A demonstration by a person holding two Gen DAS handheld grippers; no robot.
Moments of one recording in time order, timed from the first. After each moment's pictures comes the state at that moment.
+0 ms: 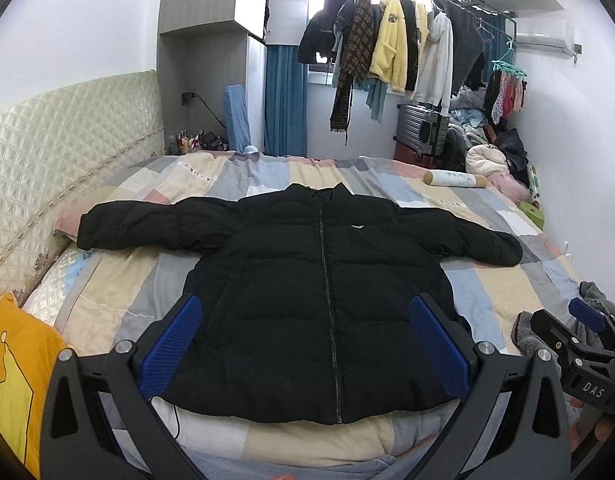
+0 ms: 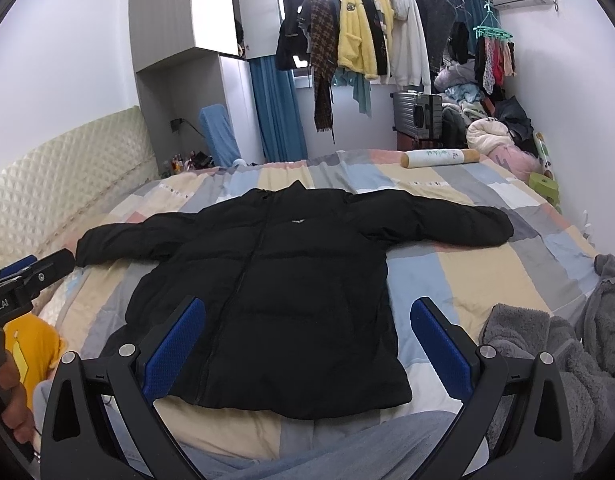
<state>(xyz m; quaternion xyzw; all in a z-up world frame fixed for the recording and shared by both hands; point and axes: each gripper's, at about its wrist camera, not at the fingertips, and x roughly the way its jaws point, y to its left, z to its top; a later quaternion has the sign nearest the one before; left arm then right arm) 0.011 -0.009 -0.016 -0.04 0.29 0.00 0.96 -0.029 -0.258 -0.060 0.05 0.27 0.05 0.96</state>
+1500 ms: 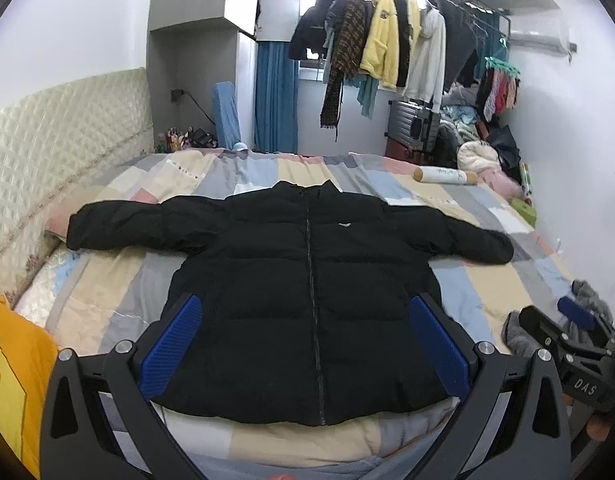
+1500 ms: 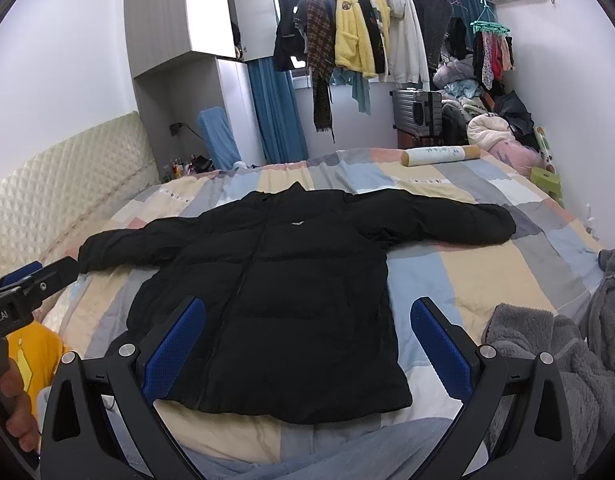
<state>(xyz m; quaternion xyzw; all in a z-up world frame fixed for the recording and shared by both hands) 0.020 -0.022 -0.012 -0.05 0.30 -0.02 0.95 -0.025 -0.267 -0.062 0.06 0.27 0.06 0.96</state>
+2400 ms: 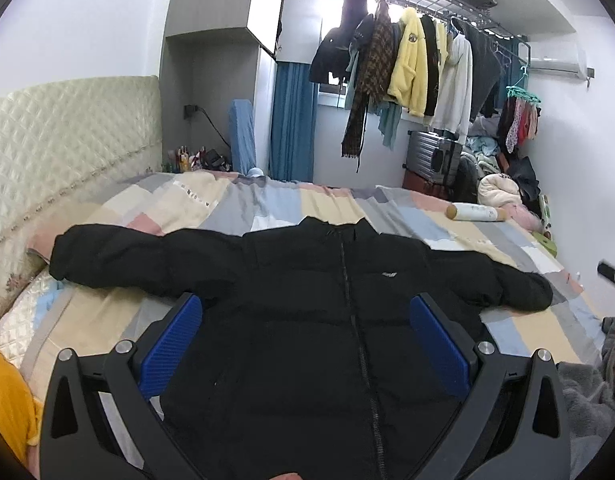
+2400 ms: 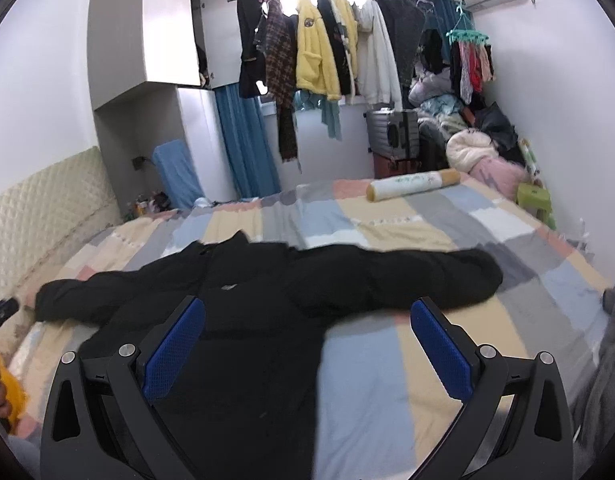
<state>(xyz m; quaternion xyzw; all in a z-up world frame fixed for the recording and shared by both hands) 0.137 0.045 -0.058 -0.06 0.24 0.00 0.97 0.134 -0.387 -0.061 0.05 0.22 0.01 0.97</state>
